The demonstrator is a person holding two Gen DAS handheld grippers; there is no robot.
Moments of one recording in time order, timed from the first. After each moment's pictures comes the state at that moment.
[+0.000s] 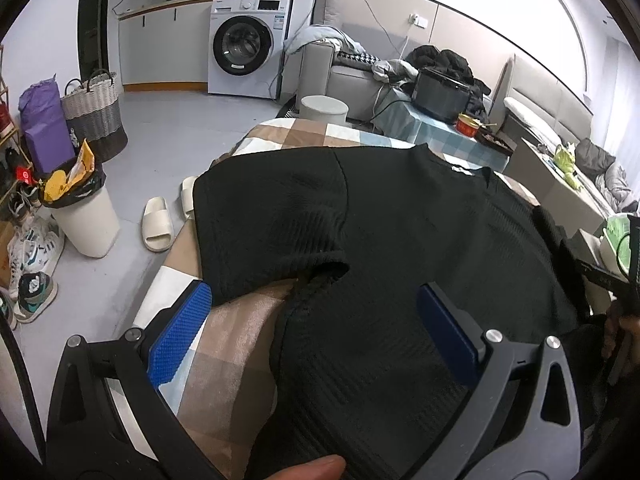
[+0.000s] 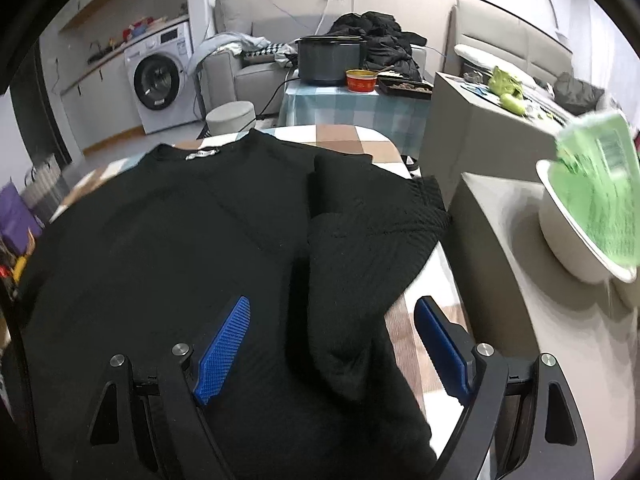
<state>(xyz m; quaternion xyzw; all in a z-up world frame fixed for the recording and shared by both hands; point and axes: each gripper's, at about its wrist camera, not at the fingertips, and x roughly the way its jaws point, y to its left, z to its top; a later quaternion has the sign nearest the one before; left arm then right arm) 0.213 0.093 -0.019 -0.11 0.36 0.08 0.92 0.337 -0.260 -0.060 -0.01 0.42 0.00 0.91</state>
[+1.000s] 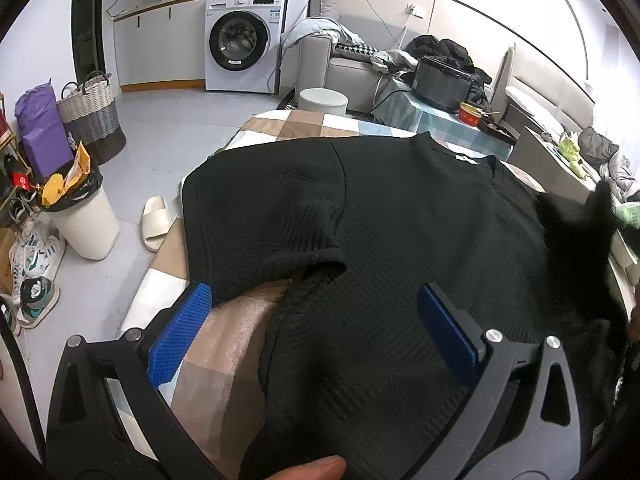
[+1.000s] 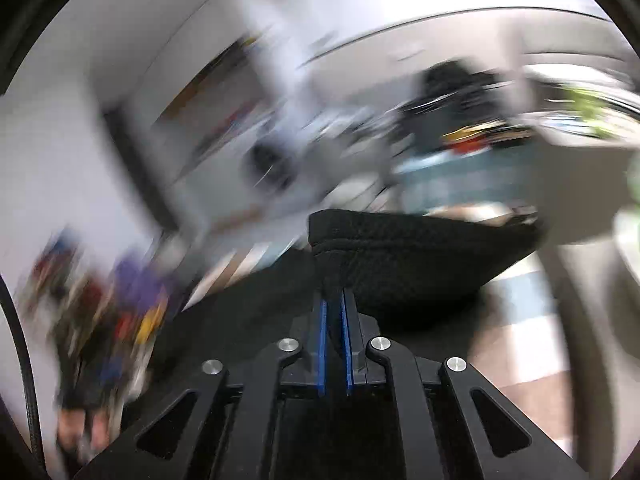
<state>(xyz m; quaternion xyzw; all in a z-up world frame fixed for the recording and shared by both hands) 0.231 0.091 -0.038 -0.10 0.37 0.07 0.92 0.332 -0.253 0.003 0.13 0.32 0.25 0.91</state>
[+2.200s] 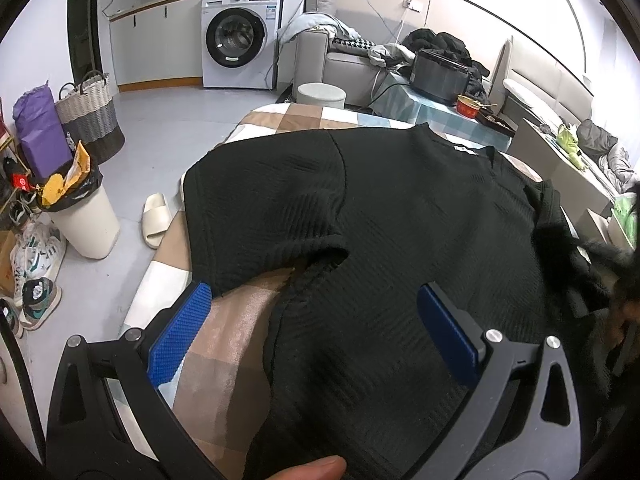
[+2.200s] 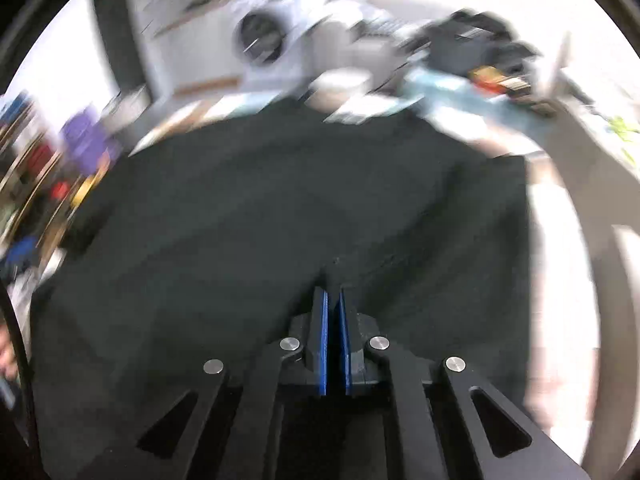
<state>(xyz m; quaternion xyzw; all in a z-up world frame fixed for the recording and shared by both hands) 0.223 0.090 -0.038 -0.09 0.38 0.07 0.92 0.349 -0.177 -0.059 -0.04 0.43 0.15 0.89</state>
